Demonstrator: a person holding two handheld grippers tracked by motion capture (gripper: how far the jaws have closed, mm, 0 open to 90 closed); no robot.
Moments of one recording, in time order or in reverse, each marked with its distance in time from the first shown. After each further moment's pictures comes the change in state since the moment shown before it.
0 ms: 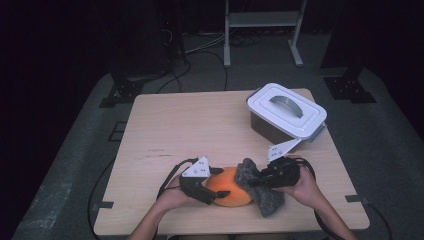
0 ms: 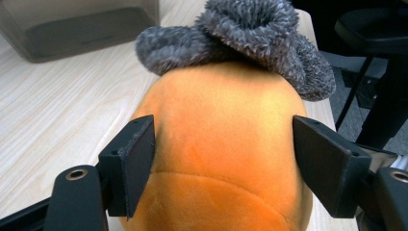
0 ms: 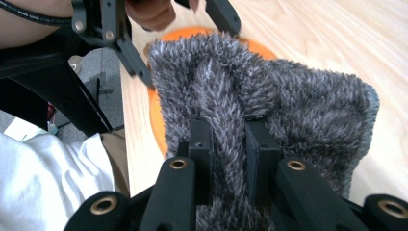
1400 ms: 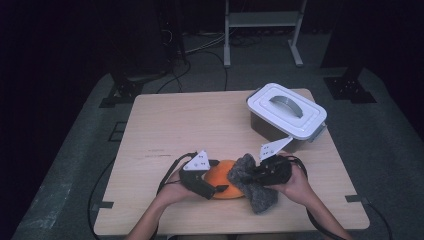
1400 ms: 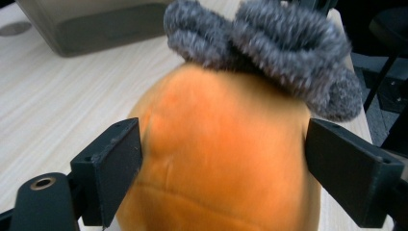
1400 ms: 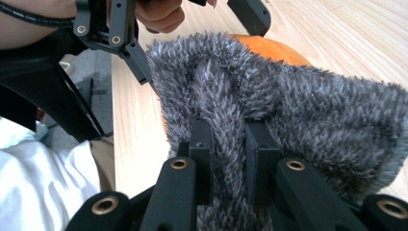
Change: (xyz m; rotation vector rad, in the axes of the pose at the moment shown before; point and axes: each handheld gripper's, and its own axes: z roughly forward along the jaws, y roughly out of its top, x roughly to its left) left arm 0.016 0.001 0.003 0.023 0.057 -0.011; right arm 0.000 0.015 0.016 -0.005 -0.021 -0.041
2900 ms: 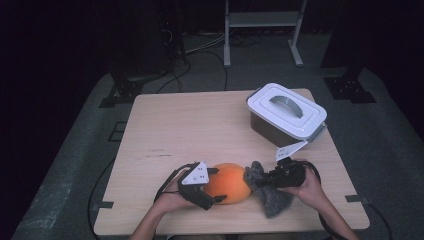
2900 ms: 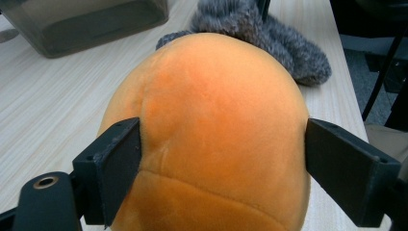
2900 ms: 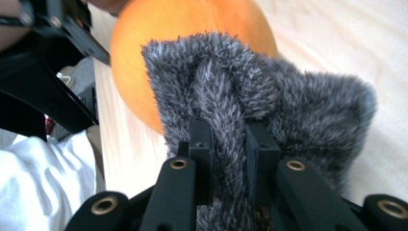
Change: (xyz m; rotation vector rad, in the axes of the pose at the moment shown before) left arm -0.019 -0.012 -0.001 -0.001 0.001 0.077; right arm -0.024 -0.042 -0.017 -0.004 -0.001 0.150
